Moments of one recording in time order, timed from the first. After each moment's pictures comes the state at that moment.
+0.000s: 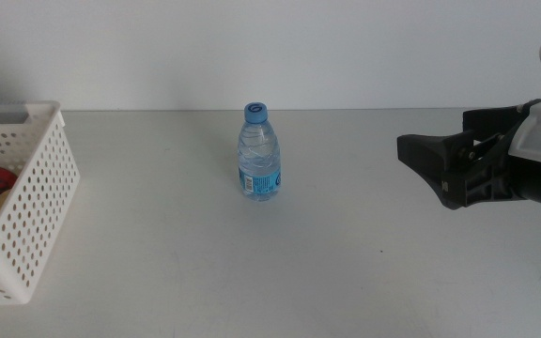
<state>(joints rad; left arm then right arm) -0.38 0.43 -0.93 -0.11 0.84 0.11 0.52 0.99 -0.78 0.06 0.23 0.01</state>
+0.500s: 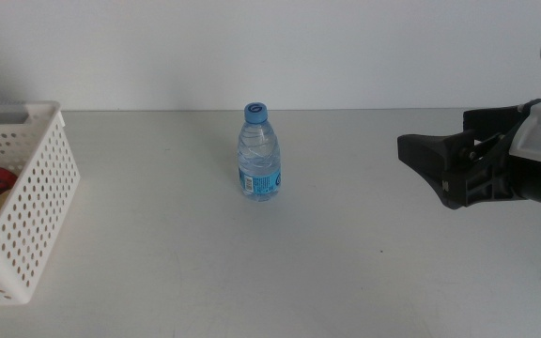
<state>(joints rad) -0.38 0.43 -0.92 -0.07 0.67 0.11 0.52 0.99 -0.78 0.06 0.23 0.01</state>
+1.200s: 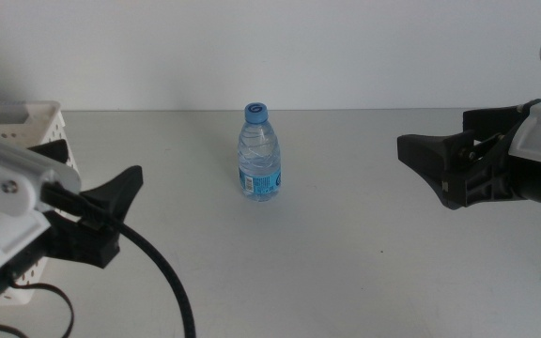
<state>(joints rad) -0.40 0.79 -0.39 -0.05 -0.18 0.10 0.52 0.99 -0.78 0.06 0.23 0.01</state>
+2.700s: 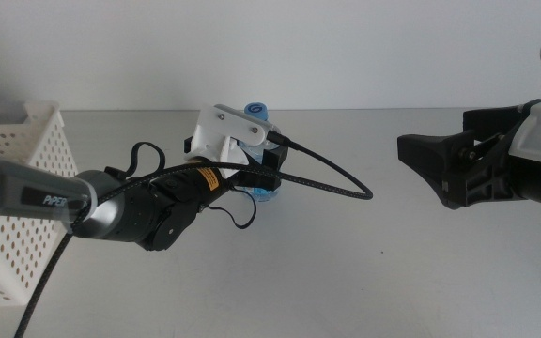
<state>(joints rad) -0.44 1.98 -0.97 0.16 -0.73 -0.12 0.52 0.99 -0.78 0.06 0.23 0.01</state>
